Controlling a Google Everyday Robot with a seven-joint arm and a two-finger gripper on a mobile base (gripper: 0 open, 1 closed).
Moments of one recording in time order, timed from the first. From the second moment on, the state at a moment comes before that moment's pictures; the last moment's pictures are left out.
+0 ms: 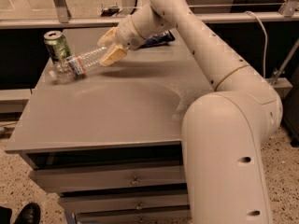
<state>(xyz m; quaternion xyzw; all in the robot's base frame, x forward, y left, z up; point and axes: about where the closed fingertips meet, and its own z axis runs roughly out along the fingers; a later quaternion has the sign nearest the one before) 0.734 0.123 0.874 -0.72 0.52 0.23 0.40</state>
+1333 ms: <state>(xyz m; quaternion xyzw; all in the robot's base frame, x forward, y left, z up) 0.709 -0.005 0.920 -0.63 0.58 0.25 0.46</state>
